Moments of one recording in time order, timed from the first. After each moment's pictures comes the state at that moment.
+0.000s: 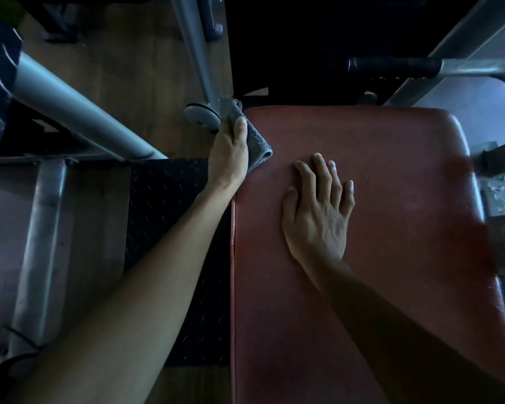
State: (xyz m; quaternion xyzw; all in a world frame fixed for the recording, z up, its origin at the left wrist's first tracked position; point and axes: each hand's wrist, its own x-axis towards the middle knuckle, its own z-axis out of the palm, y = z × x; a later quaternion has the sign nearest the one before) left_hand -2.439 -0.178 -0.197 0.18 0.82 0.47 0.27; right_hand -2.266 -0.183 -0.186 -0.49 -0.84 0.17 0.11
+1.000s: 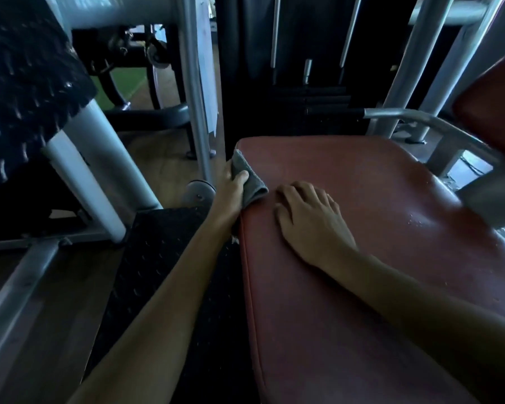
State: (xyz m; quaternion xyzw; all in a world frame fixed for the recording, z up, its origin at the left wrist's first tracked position) left_hand -2.382 -0.274 -0.222 0.31 0.66 0.62 0.29; right_hand -2.210 -0.256 -0.196 -0.37 -0.91 0.10 0.13
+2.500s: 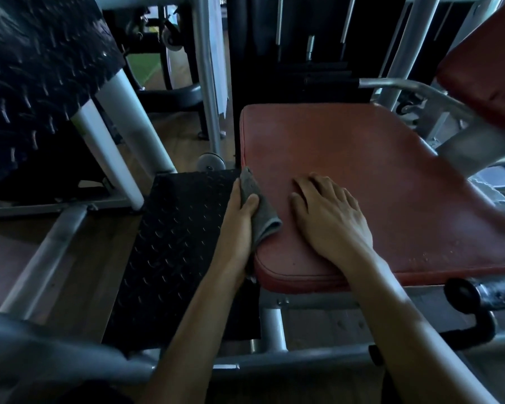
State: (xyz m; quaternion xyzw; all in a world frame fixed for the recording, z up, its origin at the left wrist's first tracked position) left_hand -2.240 -0.436 -0.226 0.23 0.58 0.70 0.36; right_hand -2.121 -0.350 -0.193 -0.41 -0.90 0.13 0.11
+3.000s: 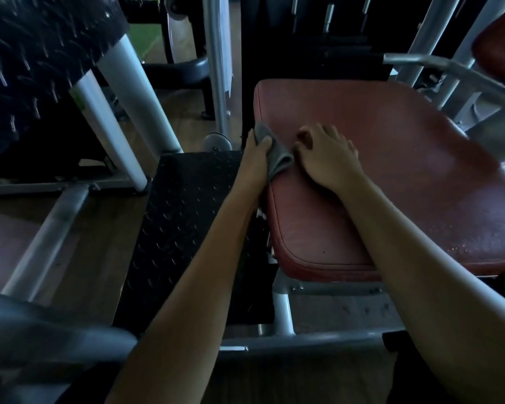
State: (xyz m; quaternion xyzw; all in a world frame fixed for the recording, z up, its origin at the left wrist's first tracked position) left_hand -2.304 -0.365 -0.227 0.25 0.59 0.68 0.37; right_hand -2.194 -0.299 -0.189 -0.43 -0.87 0.18 0.13
